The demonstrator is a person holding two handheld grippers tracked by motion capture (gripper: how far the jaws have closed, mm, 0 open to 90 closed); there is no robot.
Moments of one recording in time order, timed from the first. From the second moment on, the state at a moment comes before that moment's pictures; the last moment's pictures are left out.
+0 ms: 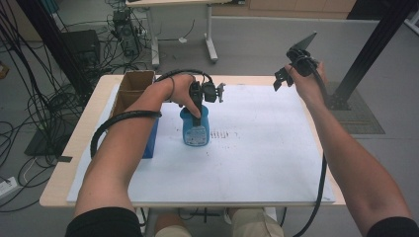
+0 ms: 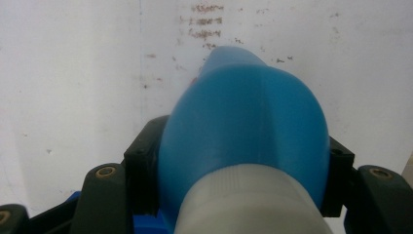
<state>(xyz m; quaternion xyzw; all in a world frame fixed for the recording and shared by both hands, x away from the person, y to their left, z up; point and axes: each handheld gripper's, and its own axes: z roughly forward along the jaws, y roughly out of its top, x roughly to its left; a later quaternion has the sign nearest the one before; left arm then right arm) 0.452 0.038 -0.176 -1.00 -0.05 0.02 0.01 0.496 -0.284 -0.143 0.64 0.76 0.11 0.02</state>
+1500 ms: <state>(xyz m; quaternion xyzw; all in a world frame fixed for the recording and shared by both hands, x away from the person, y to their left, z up) 0.450 0.037 -0.176 -1.00 -0.06 0.02 0.01 0.495 -0.281 -0.145 0.64 0.76 0.10 0.01</state>
